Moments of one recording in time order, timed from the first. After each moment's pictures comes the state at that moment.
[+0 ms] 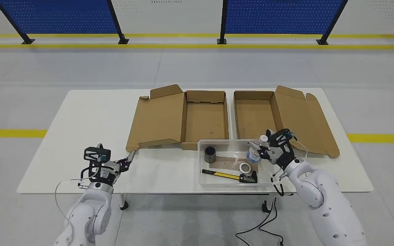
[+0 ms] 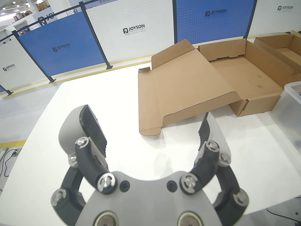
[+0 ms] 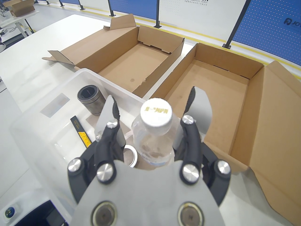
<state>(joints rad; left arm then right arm) 1.73 -1.15 -1.60 -1.80 1.33 0.00 0.00 -1.38 -1.15 1.43 -1.57 -1.13 -0.47 0.20</state>
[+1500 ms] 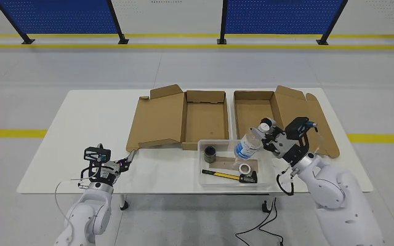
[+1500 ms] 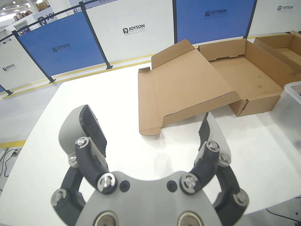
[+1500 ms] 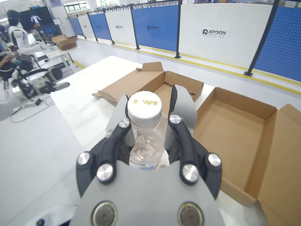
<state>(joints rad) 1.73 -1.15 -1.60 -1.80 1.33 0.00 0.00 -1.43 -1.13 1.51 -1.86 -0.77 -0.52 0.34</state>
